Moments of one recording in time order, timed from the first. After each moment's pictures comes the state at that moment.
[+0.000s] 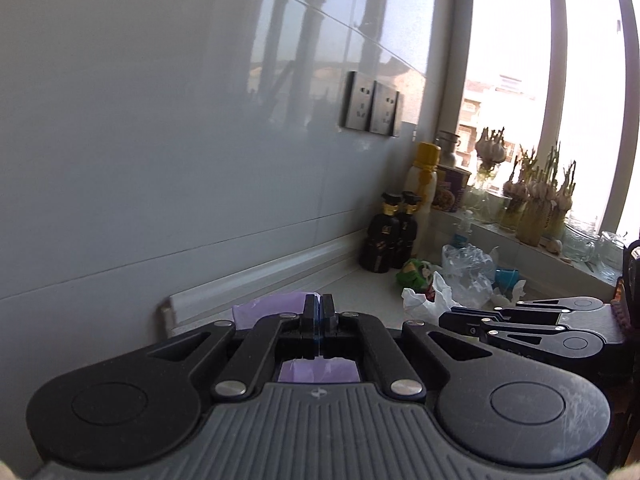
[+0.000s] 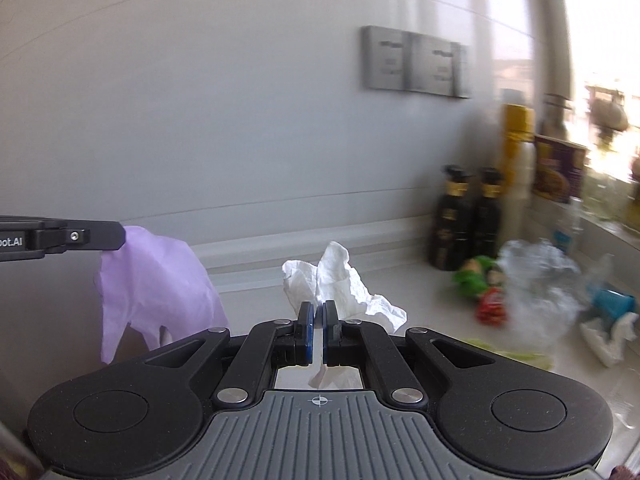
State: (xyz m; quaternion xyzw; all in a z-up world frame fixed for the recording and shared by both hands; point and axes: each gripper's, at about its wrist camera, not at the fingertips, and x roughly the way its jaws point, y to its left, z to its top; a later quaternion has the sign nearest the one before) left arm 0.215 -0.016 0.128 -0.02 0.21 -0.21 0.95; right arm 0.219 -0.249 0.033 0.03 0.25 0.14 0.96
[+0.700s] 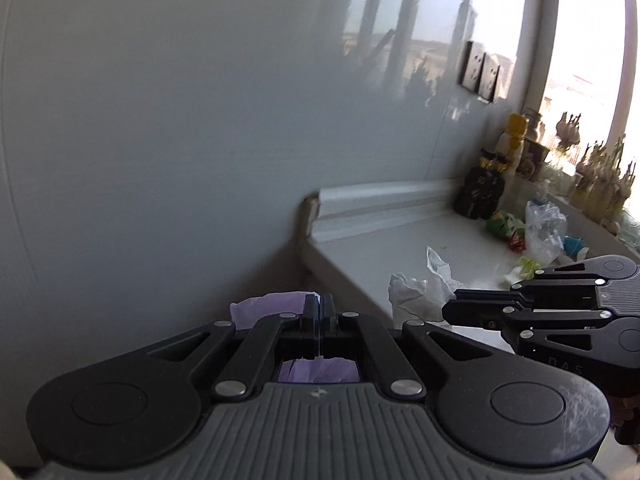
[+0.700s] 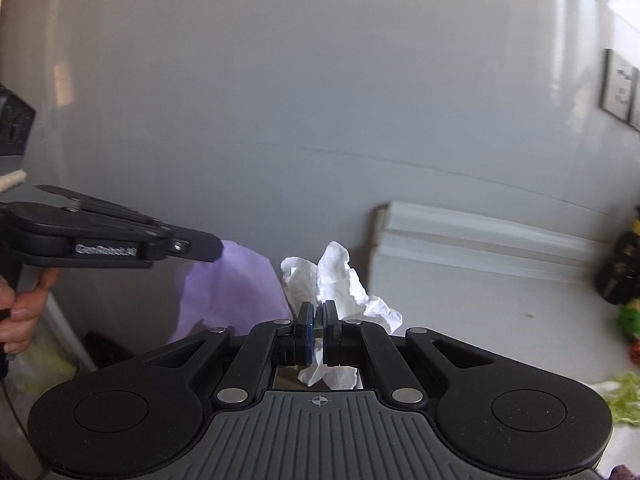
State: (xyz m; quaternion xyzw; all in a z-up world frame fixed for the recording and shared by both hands) left arm 0.179 0.074 0.071 -0.06 0.28 -0.11 0.95; right arm 0.176 -0.105 0.022 -0.08 0.27 0.32 0.90
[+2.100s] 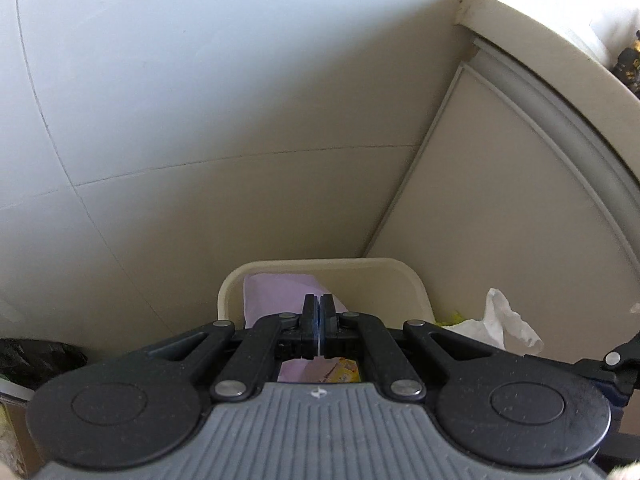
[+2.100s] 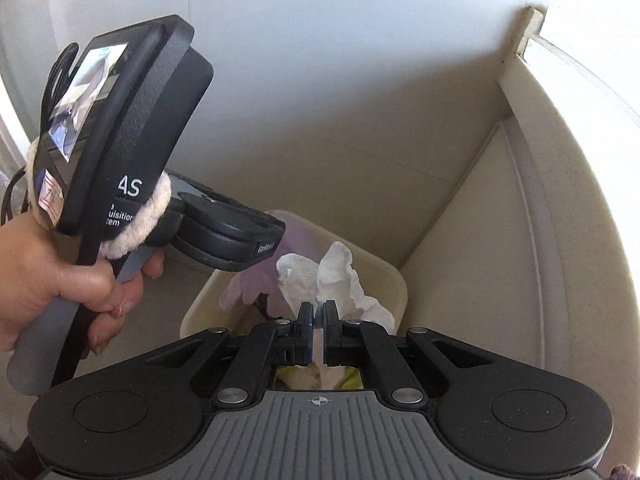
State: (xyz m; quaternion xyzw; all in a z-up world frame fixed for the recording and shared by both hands) left arm 0.228 0.101 -0.117 -0.09 0.45 0.01 0.89; right arm 0.163 0.000 -0.126 -0.19 0.44 0.31 0.82
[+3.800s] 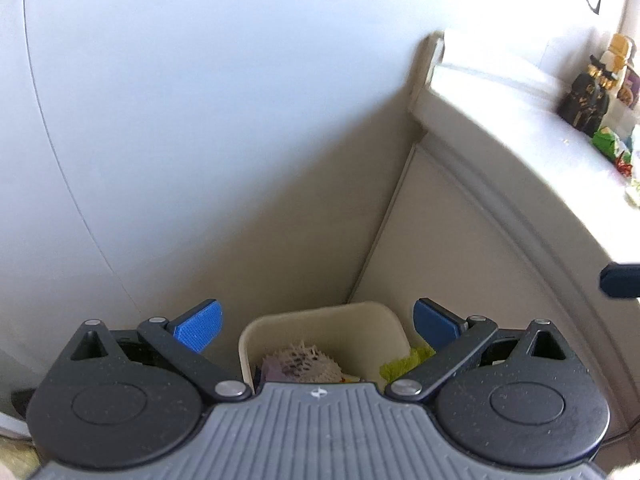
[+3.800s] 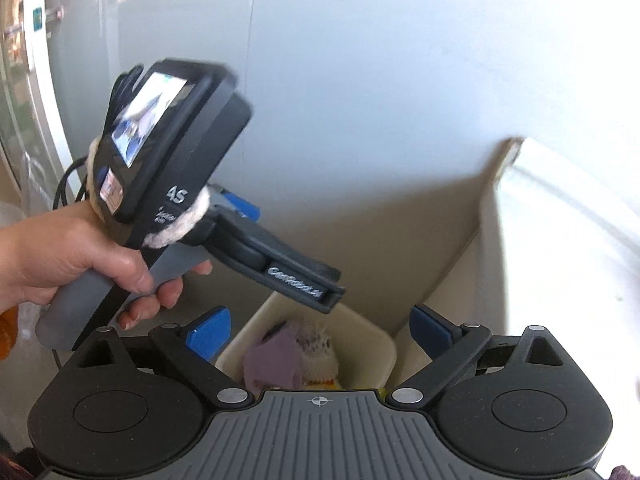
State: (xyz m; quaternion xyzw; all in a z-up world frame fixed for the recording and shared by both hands) left arm 0.189 0.108 -0.014 -0.05 0.41 -0.02 0.91; right arm 0.115 -0.027 -0.009 -0.18 0.35 0.37 0.84
